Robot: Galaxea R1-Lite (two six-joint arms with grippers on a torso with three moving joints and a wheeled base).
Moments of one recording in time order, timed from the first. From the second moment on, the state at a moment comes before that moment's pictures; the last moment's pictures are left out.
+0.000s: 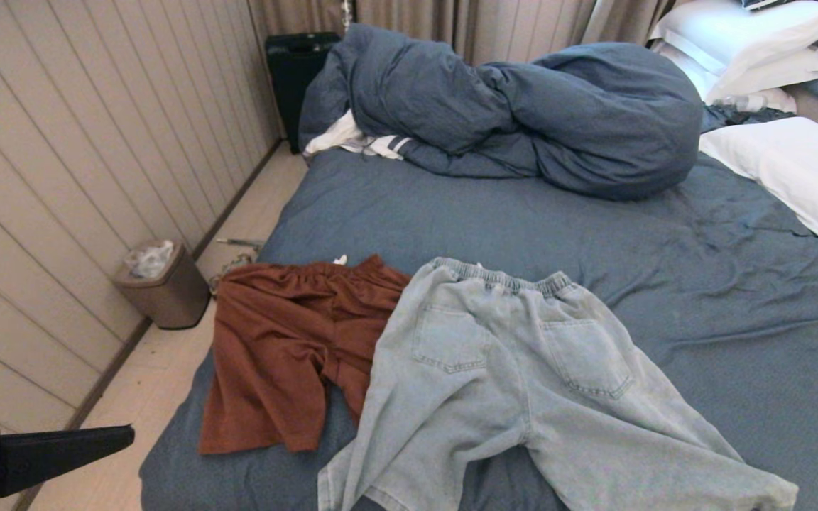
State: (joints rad) left arm -0.23 0.96 -0.75 0.38 -0.43 -0.24; right arm 0.00 0.00 -0.01 0.02 0.01 0.00
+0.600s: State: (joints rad) left arm -0.47 1.31 -1.04 0.28 -0.28 -0.38; right arm 0.00 0.47 -0.50 0.24 0.07 0.11
